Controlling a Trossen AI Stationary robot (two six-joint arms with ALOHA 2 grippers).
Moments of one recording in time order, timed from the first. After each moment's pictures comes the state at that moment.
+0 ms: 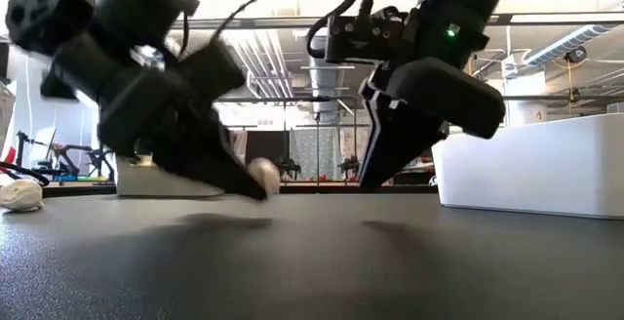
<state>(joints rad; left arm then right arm) -0.33 1.79 0.60 0.56 -0.28 -0.29 0.34 1.97 1.29 -0.51 0.36 0.23</state>
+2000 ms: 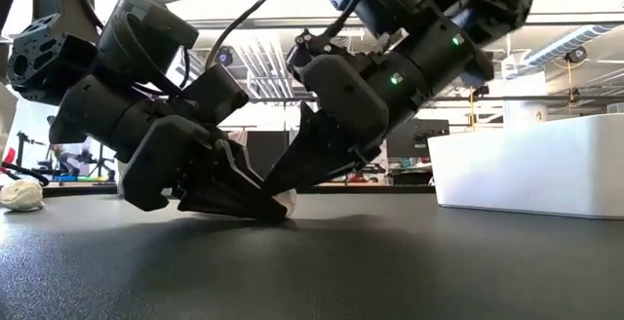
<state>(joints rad) -0.29 1.98 0.55 0.92 -0.31 -0.16 0.24 2.09 1.08 0.31 0.19 0.27</state>
